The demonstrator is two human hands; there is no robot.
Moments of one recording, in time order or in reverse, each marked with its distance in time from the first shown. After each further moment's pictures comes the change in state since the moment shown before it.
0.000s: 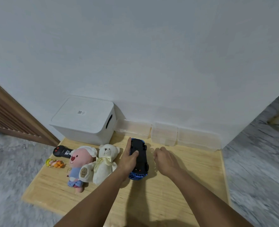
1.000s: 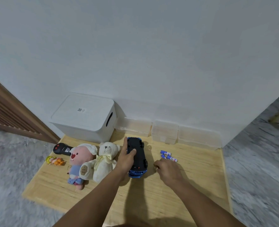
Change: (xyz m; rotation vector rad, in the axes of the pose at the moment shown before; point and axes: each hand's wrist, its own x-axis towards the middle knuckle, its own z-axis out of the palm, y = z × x) left_hand -0.002 -0.004 -0.006 -0.141 0.055 -0.093; right_hand -0.018 0.027 0.038 -0.079 0.038 -0.148
